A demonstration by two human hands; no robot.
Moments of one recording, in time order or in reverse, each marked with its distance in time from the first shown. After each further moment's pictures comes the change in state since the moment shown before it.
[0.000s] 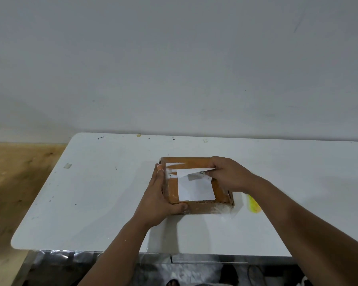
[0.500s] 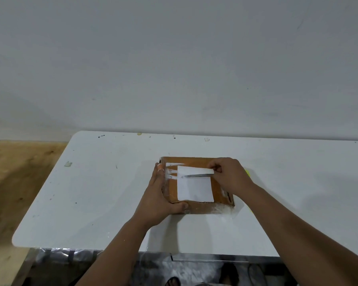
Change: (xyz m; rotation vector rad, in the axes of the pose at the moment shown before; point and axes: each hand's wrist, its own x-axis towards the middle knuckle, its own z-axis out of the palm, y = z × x) left_hand -0.002 0.004 -0.002 -0.036 0.014 0.002; right_hand 0.018 0.028 0.023 -0.056 0.261 0.016
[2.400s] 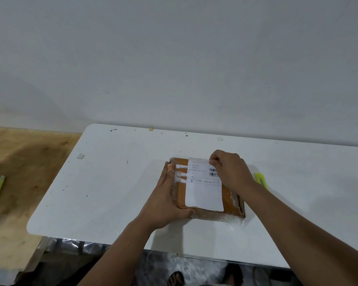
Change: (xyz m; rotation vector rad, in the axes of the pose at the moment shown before) left_hand -0.007 -0.002 -0.008 0.055 -0.066 -0.012; right_hand 0.033 -0.013 0.020 -0.190 0.050 -0.130
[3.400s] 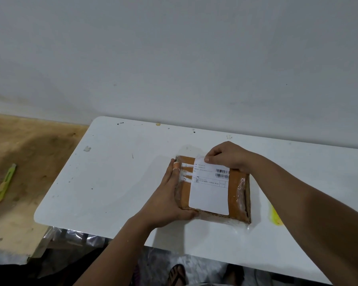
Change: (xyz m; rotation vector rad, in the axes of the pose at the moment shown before) left_hand 0.002 -0.002 -0.004 0.084 -0.038 0.009; right_hand 0.054 -0.010 -0.017 0.349 -0.542 0.201
